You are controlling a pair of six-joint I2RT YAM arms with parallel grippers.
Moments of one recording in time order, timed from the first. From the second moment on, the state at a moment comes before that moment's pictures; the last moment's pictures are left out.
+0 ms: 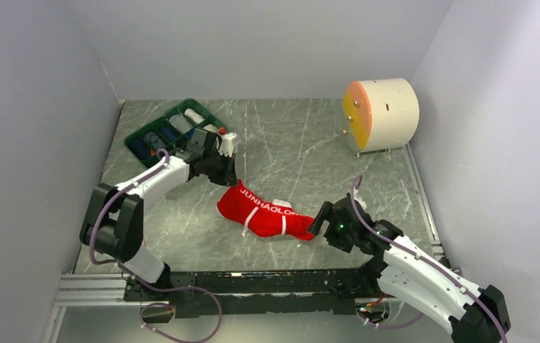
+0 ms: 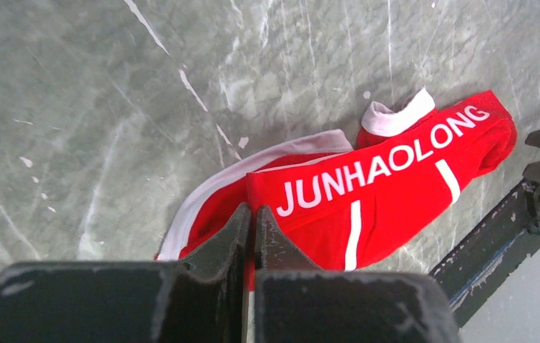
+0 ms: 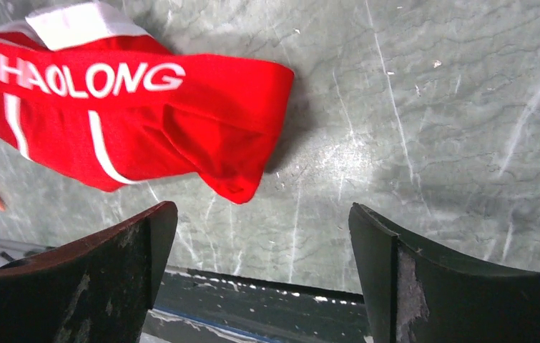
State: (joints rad) left arm -0.40 1.57 1.06 -0.41 0.43 -0.11; right arm 0.66 0.72 0.40 -0.64 0.05 1.06
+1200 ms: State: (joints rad) left arm -0.40 1.58 1.01 -0.38 0.47 -0.12; right arm 0.33 0.93 0.25 -0.07 -0.23 1.11
